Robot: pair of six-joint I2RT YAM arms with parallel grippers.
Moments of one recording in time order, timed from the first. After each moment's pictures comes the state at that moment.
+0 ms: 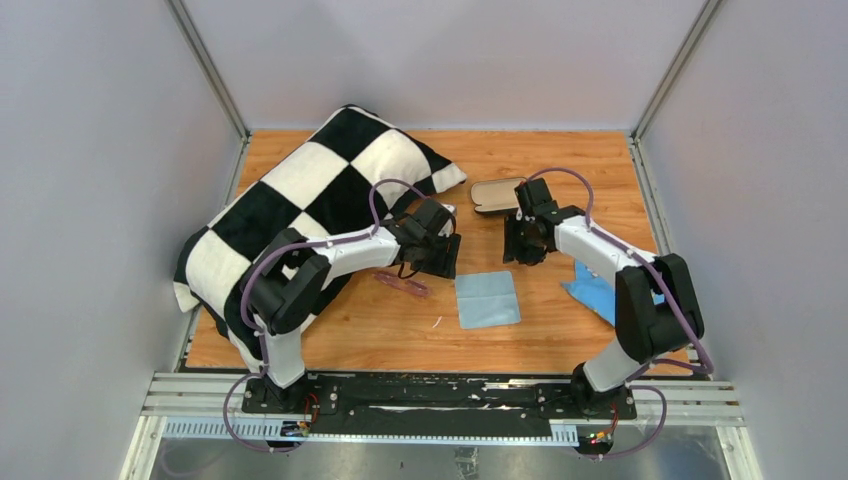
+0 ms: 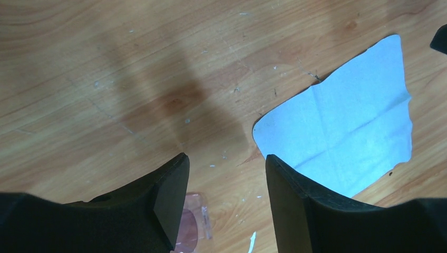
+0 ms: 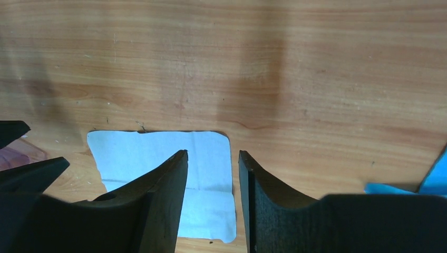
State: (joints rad) left arm -0.77 1.84 1.17 -0.30 0.06 -0.46; right arm 0.35 1.55 1.00 -0.55 -0.02 0.35
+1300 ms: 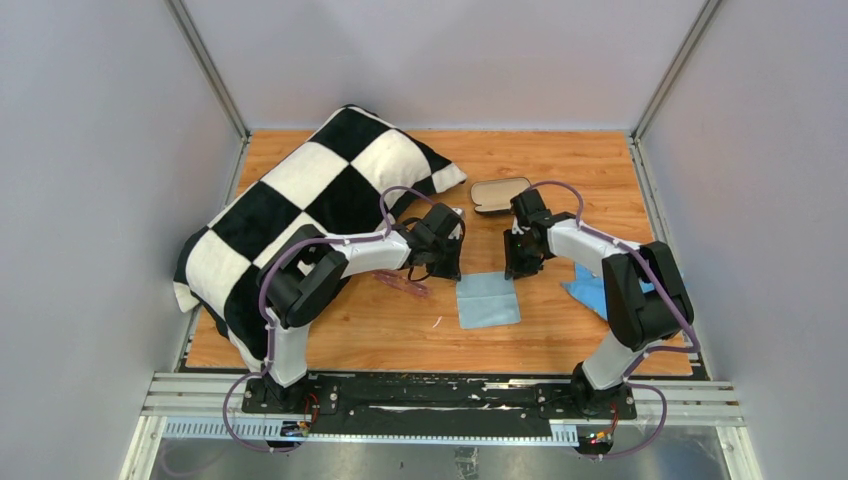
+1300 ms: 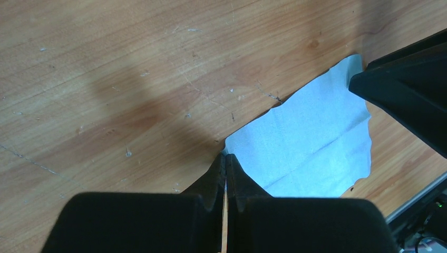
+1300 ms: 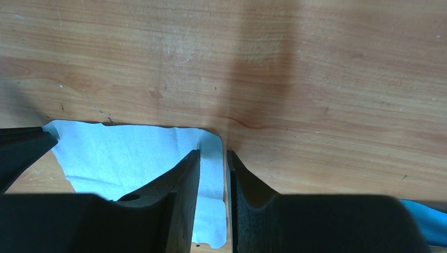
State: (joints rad) left arm -0.80 1.94 1.20 -0.19 0.14 -0.59; right arm 0.35 1.64 0.96 -0.53 -0.07 0.30
